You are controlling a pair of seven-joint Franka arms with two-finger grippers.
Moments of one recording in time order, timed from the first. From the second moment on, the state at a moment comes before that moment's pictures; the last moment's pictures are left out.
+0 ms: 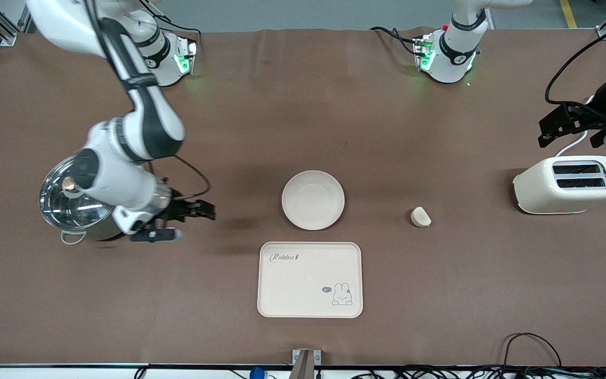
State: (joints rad) left arm -0.12 0.04 0.01 -1.44 0.02 1.54 -0.07; right arm 0.37 0.44 -0.01 -1.76 0.33 2.29 0.19
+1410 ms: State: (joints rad) left arm -0.17 0.40 -0.10 -1.71 -0.07 2.01 -0.18; right arm 0.66 0.64 -0.02 -1.75 0.35 2.57 0.44
